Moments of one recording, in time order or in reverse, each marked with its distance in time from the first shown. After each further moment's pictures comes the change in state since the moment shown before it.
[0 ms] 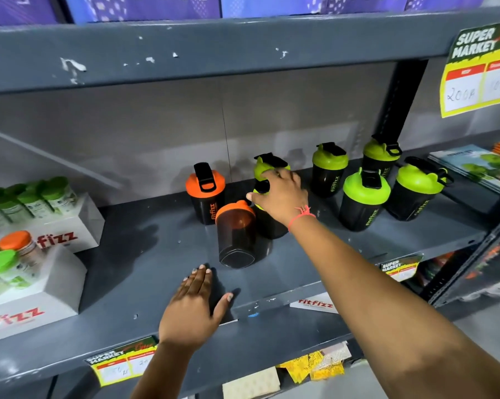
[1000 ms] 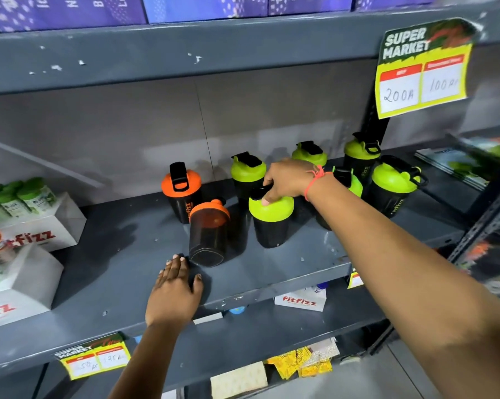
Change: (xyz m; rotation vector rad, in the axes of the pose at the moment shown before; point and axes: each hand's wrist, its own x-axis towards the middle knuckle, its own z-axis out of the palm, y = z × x) left_hand 0.018 0.041 -0.004 -0.157 0.045 -0.210; right_hand 0.016 0.040 -0.088 -0.362 -0.397 -0.233
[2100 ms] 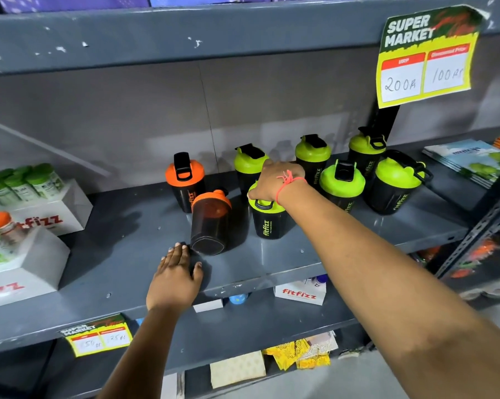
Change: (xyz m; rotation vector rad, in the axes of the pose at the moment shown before) left_hand 0.004 -0.011 0.011 0.000 0.039 0.035; right_hand 0.000 -0.031 0.023 -0.046 0.100 0.229
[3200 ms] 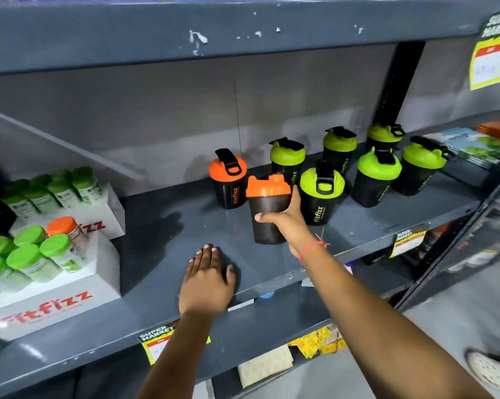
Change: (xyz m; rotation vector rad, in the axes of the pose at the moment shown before) left_hand 0.000 -0.077 -0.029 0.012 -0.068 0.176; right_hand -0.046 -0.109 0.095 1.553 0.106 0.318
